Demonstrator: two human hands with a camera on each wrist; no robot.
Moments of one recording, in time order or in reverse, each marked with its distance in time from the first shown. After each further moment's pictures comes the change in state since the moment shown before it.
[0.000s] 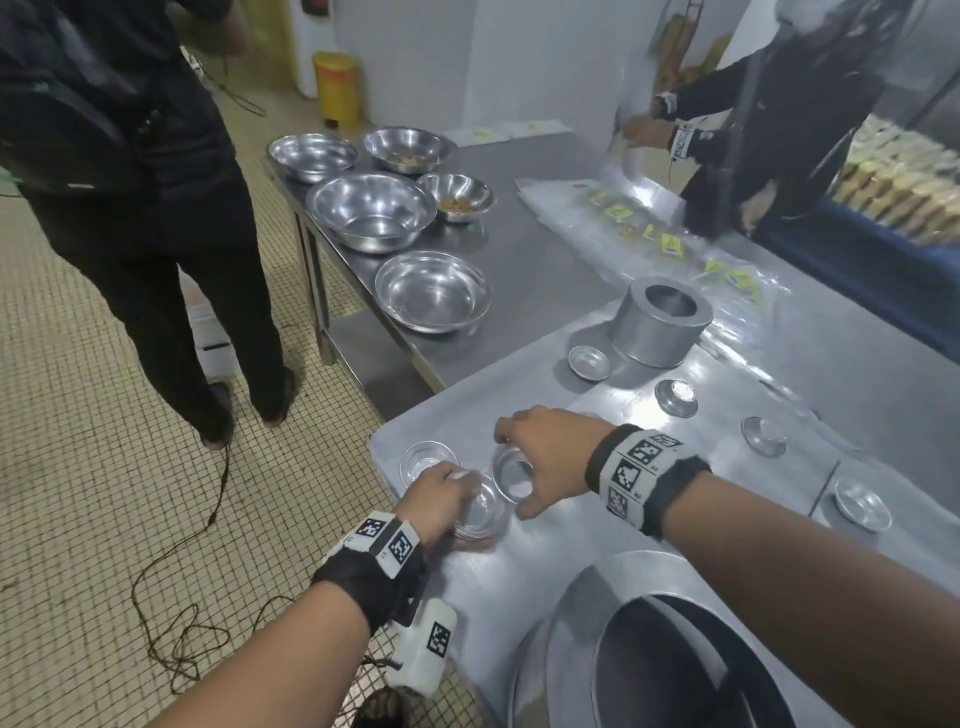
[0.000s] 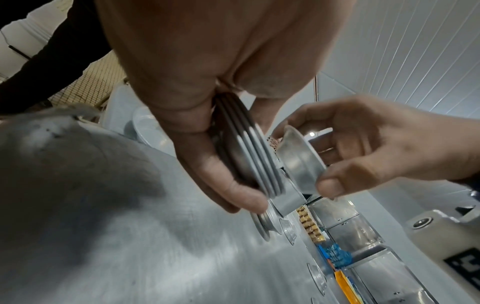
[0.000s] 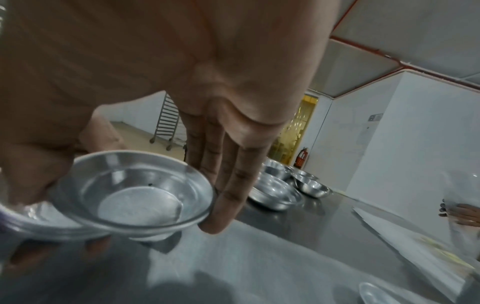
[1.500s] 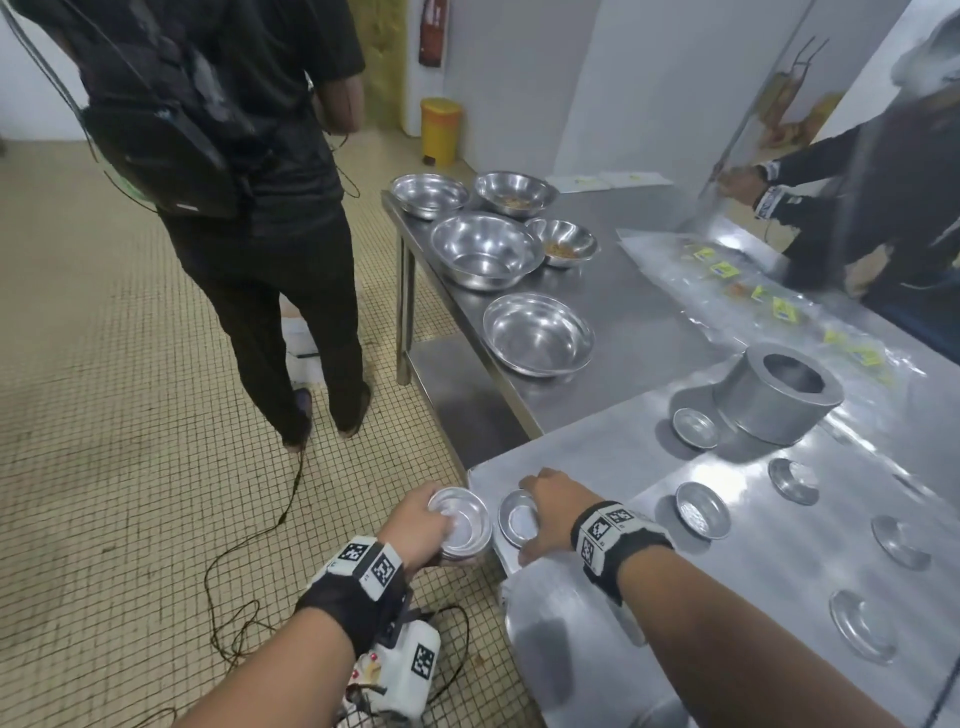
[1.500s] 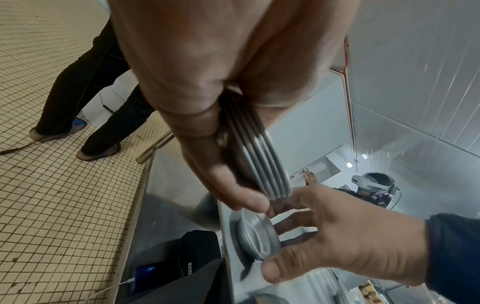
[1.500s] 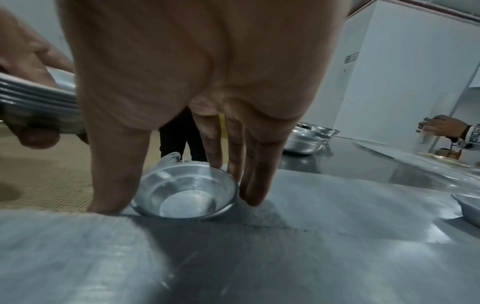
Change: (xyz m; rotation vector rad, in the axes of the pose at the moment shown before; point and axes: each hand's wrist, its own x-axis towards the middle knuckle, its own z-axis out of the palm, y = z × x) left_hand 0.001 -0.051 -0.122 -0.334 0.153 -0.088; right_hand 0.113 -0.066 0.049 0.219 -0.012 0.174
